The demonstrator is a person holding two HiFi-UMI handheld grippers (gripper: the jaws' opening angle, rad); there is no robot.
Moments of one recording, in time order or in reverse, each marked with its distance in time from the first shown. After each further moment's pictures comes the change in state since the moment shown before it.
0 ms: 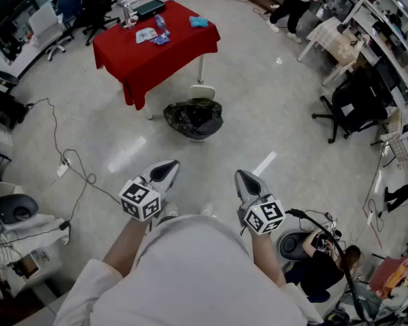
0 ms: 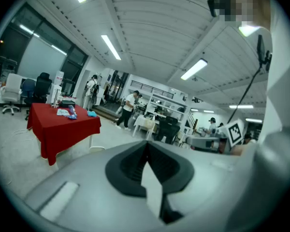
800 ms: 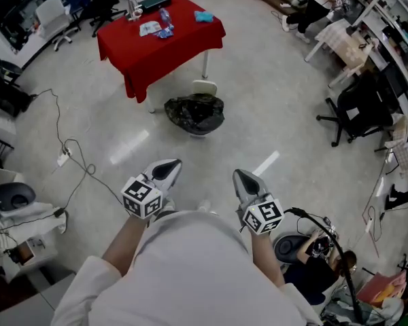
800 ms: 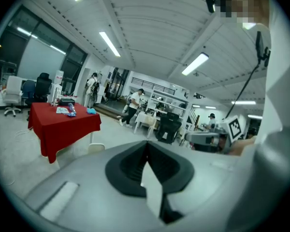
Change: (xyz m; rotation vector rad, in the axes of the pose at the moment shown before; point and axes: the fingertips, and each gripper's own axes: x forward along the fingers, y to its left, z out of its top) left arm 0.034 -0.023 -0.016 0.020 0.038 0.020; right arm -0.007 -0.027 -0.007 -0.038 0.036 0.068
